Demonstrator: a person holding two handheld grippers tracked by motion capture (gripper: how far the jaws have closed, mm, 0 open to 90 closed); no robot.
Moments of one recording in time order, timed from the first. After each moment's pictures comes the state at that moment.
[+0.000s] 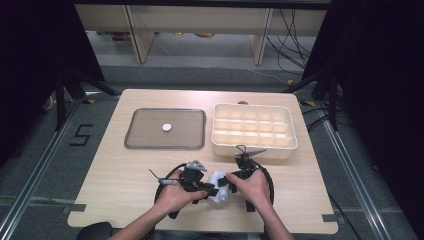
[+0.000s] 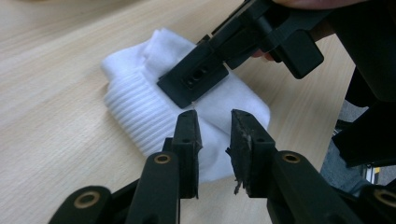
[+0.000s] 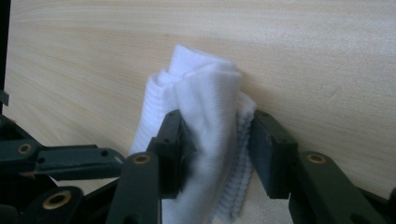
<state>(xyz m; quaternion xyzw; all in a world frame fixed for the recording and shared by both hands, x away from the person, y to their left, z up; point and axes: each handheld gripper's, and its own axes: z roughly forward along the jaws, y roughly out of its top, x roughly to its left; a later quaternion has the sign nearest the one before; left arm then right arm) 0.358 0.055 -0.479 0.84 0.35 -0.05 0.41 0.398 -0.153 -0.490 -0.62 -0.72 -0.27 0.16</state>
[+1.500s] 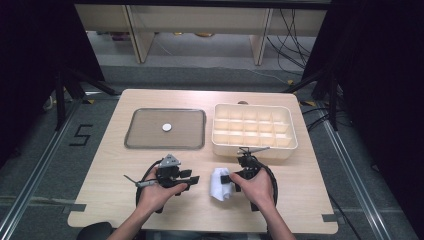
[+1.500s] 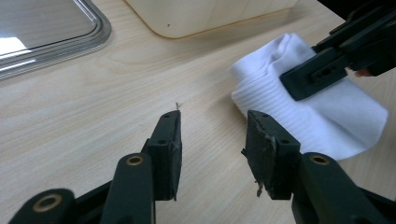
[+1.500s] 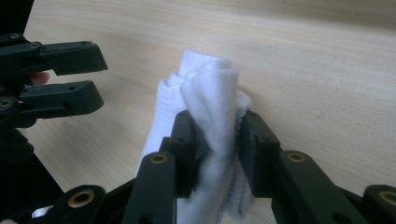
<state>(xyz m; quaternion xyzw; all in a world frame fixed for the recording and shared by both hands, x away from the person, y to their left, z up) 0.366 0.114 -0.494 0.78 0.41 0.06 0.47 0.393 -0.160 -0.477 -0.57 -0.75 -0.32 0.09</state>
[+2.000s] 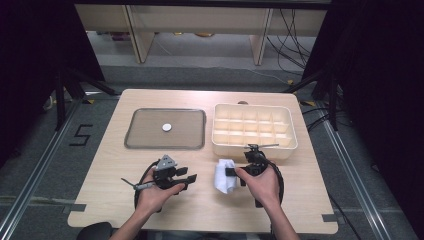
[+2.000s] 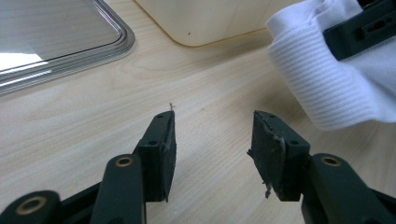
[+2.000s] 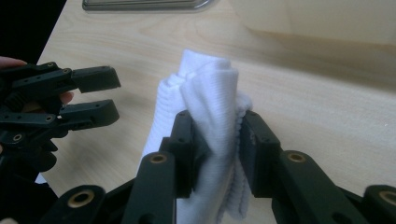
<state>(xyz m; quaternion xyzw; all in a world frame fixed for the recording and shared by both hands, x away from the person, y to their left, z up) 0.368 0.120 -0.503 0.77 0.41 0.09 0.49 0.391 -0.173 -0.456 -0.56 -0.74 -0.37 0.05</state>
